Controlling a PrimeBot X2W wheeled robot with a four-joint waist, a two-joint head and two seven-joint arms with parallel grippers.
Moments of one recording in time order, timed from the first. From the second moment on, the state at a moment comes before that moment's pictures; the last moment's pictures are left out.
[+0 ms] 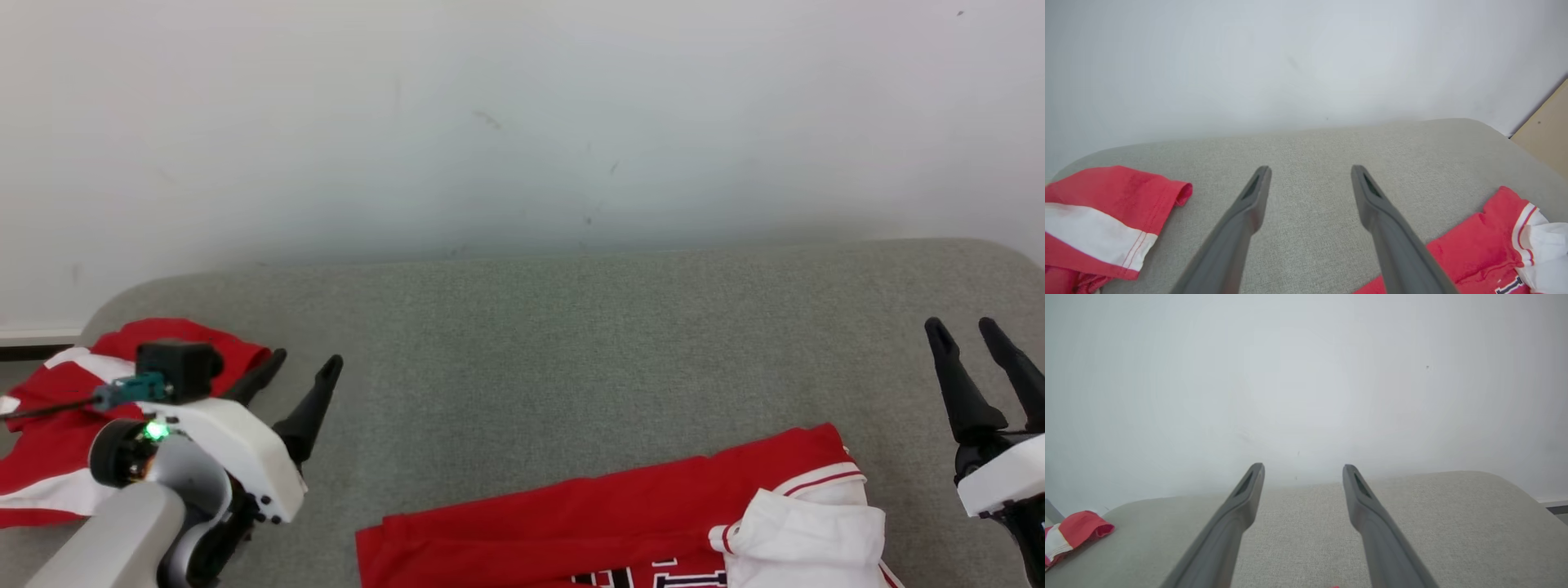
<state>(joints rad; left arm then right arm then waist) -0.47 0.59 -0.59 0.25 -0.86 0.02 0.09 -0.32 -0.47 0.25 0.26 0.86 0.13 -0.01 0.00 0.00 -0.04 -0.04</state>
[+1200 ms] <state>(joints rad) -0.03 0.25 -0.20 0.10 -0.50 0.12 -0.26 -0.04 -0.23 0.03 0.30 0.53 0.13 -0.08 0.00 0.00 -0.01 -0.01</state>
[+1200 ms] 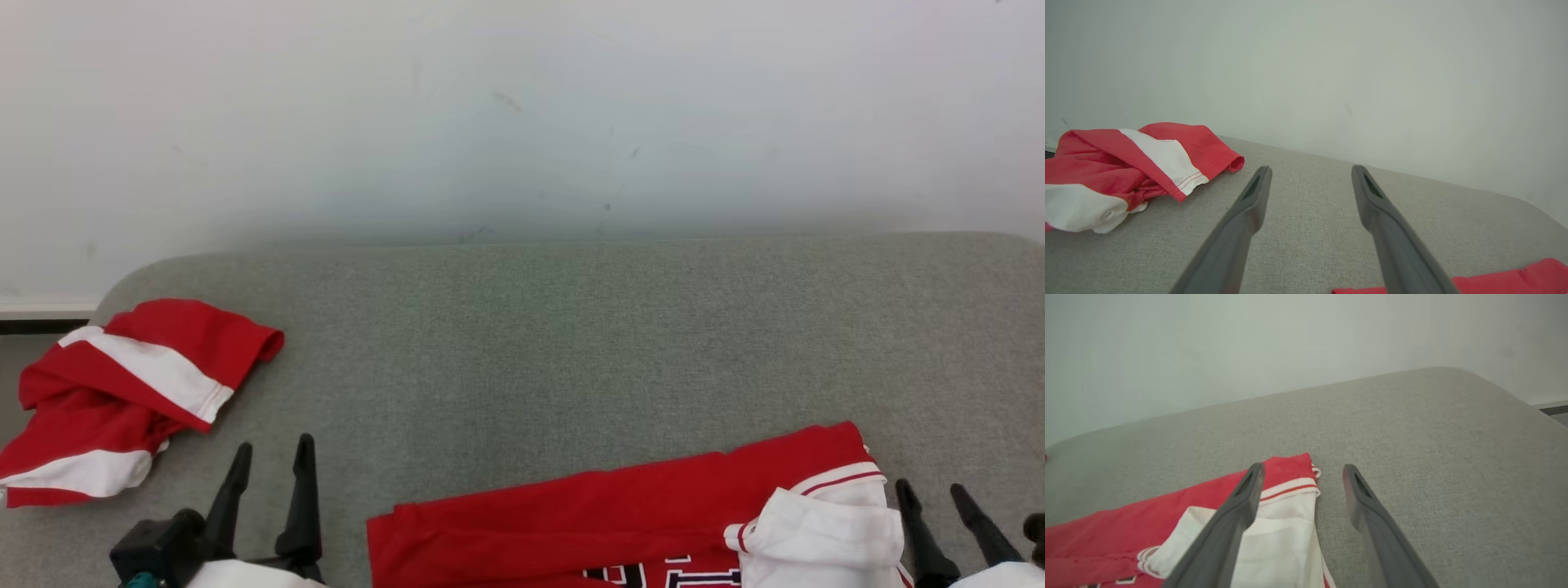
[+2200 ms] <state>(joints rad) -0.09 0.16 -0.17 0.24 -0.43 0.00 -0.26 -0.31 -0.31 0.22 0.70 0.77 0.13 0.53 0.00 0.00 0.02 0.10</state>
